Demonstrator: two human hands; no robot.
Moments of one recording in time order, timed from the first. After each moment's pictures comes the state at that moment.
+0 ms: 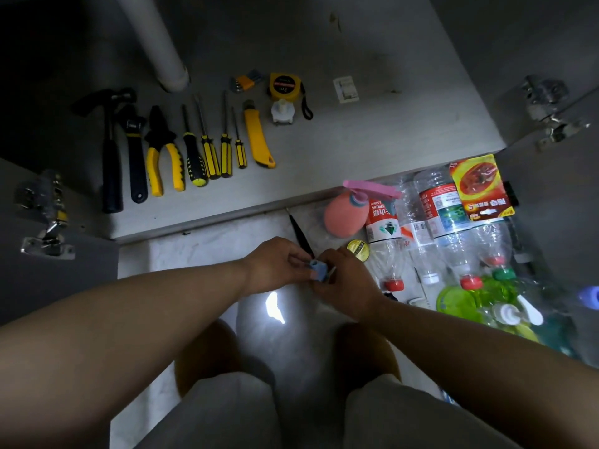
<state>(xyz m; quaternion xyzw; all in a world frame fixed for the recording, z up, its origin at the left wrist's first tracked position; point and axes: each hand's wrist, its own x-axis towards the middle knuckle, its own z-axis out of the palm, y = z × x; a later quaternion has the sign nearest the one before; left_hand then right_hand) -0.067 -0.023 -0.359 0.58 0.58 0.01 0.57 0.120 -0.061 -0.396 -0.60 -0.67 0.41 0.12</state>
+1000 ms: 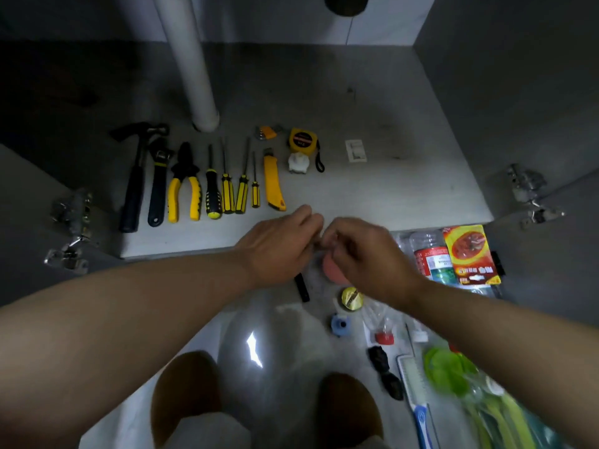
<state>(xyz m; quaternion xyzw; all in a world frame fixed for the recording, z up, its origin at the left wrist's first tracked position) -0.071 0.033 -0.297 0.85 0.50 0.09 0.17 0.126 0.031 -0.264 -0.46 -0.81 0.32 0.17</state>
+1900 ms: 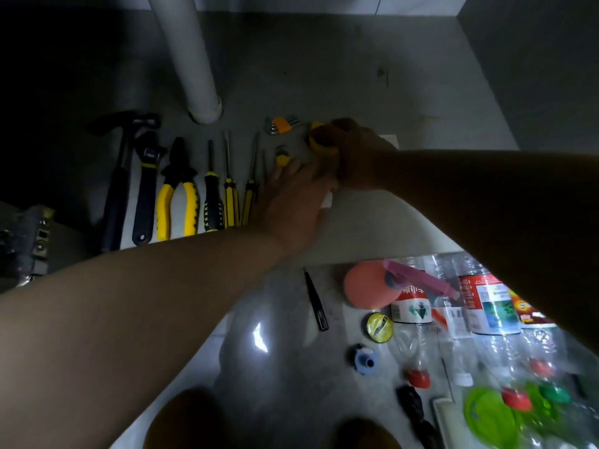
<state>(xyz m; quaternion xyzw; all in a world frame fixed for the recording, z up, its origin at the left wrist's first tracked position) -0.084 0.128 -0.335 0.79 0.59 0.13 0.09 0.053 0.234 -0.300 -0.51 -0.83 0.20 -0.07</state>
